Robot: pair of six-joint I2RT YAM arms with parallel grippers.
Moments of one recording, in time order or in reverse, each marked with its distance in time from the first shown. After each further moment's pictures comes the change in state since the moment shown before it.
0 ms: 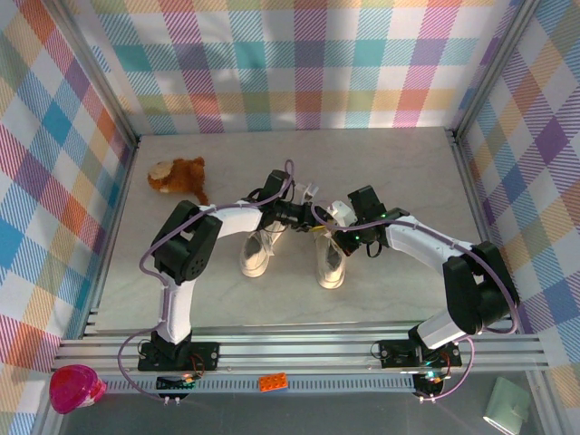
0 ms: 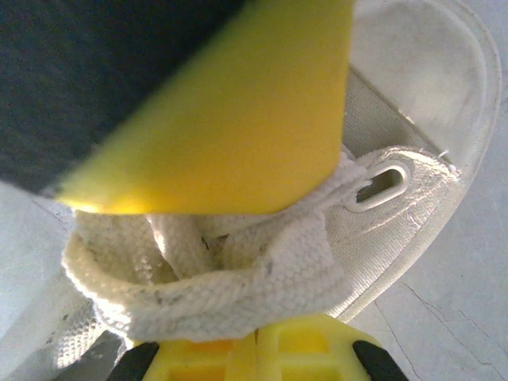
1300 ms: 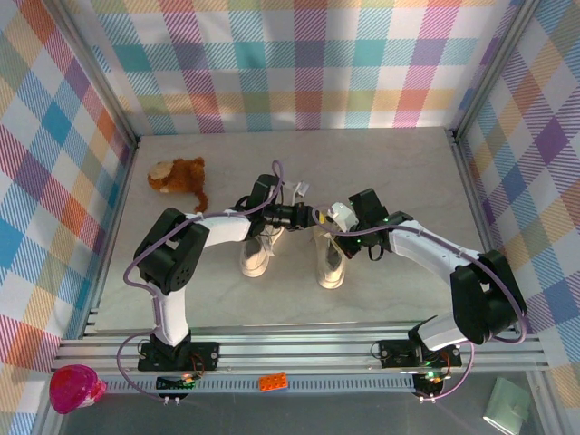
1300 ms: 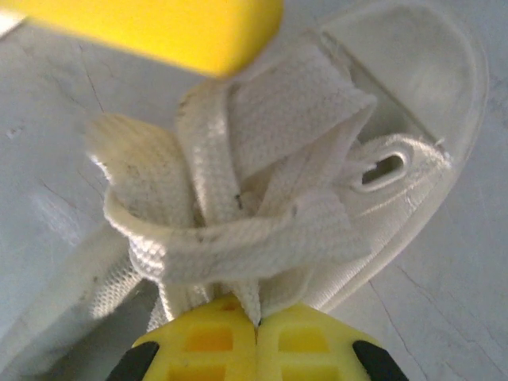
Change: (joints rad) left arm 0.019 -0.138 -0.182 0.199 -0.076 0.000; right arm 0.011 -0.061 -0.026 -0.020 0.034 -0.015
